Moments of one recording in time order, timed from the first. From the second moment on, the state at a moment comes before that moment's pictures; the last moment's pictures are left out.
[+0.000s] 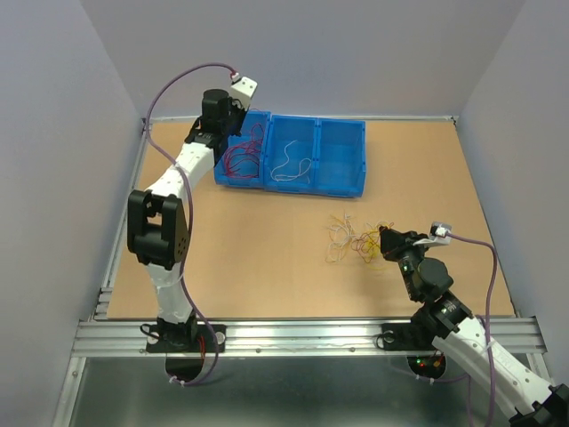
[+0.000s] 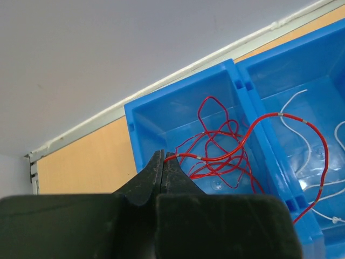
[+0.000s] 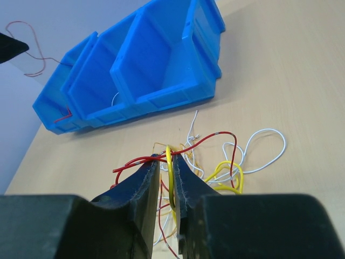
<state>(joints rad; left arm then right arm) -0.25 1.86 1.57 -0.02 0.01 0.31 0.61 0.24 0.07 0.16 0.50 0.59</state>
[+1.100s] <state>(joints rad) -0.25 2.00 1.89 -0.46 -0.09 0.28 0.61 0.30 0.07 0.17 0.46 0.59</state>
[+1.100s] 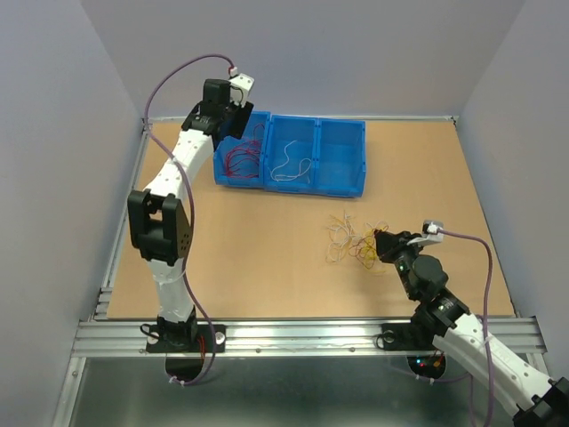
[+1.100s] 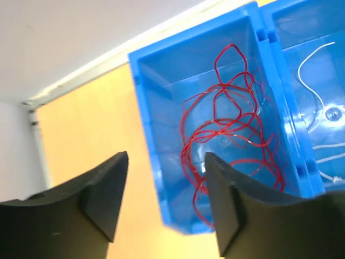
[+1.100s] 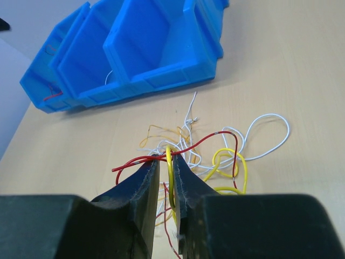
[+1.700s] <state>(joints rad) -0.67 1.55 1.16 -0.14 0.26 0.44 0.61 0.37 0.07 0.25 0.30 0.58</state>
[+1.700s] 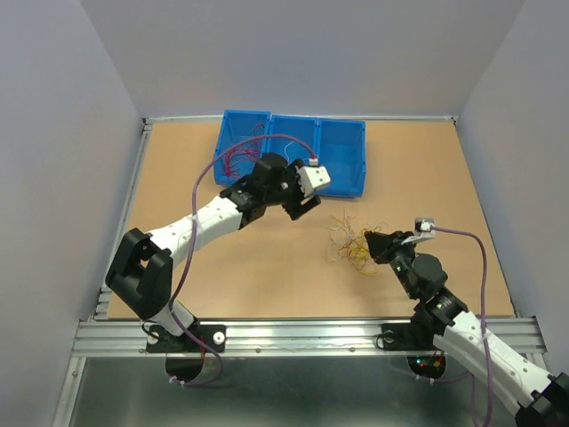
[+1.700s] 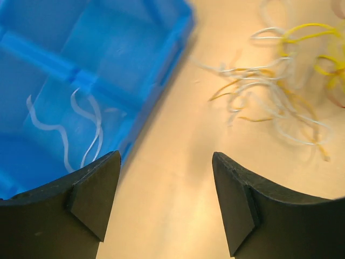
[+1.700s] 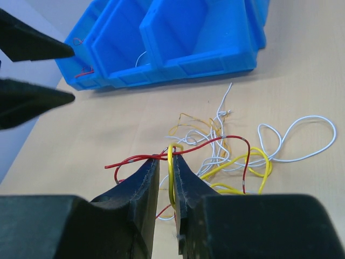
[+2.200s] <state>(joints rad) -0.80 1.77 1.07 0.07 0.34 0.50 0.61 0.25 0.08 0.15 0.44 0.62</state>
